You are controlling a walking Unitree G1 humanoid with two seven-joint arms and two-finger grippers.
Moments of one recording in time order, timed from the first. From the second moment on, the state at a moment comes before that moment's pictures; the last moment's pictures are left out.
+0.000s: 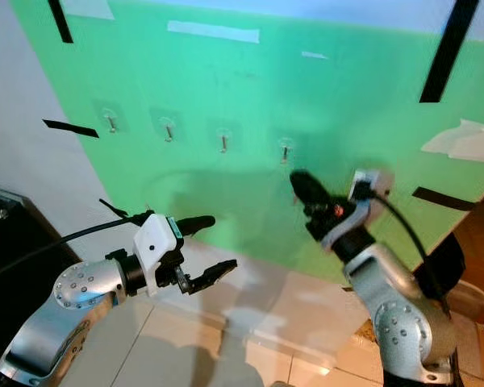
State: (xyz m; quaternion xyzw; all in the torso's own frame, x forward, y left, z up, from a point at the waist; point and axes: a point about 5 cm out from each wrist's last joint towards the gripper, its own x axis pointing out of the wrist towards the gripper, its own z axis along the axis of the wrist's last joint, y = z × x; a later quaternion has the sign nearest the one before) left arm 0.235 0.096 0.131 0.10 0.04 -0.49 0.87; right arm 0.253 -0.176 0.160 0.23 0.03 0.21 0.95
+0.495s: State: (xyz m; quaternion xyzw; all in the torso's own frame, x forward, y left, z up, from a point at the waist) left arm 0.235 0.096 0.131 0.10 0.04 -0.49 0.87; right arm 0.245 -0.162 0.172 0.24 0.00 0.28 0.93
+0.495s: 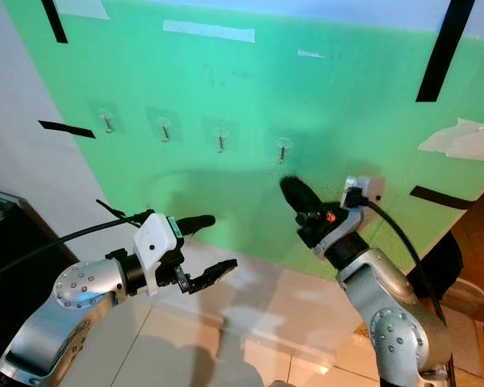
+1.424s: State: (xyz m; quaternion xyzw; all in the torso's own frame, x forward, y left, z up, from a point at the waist) left arm 0.237 0.092 0.135 0.09 0.03 -0.49 0.87; right arm 0.227 -0.135 0.224 0.30 -0.07 0.47 0.82
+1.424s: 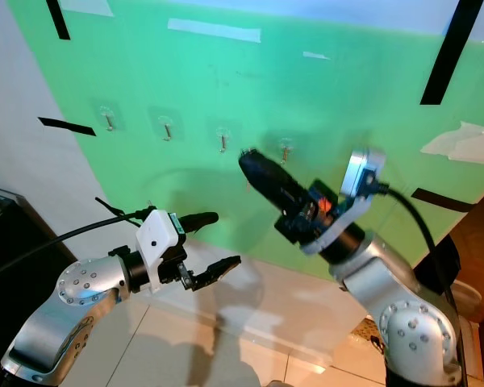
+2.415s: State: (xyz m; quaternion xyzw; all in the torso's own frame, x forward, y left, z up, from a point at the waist) left arm 0.236 0.094 0.139 0.09 0.03 -0.50 0.86; right arm 0.251 -0.132 0.281 0.31 -0.16 0.41 0.85
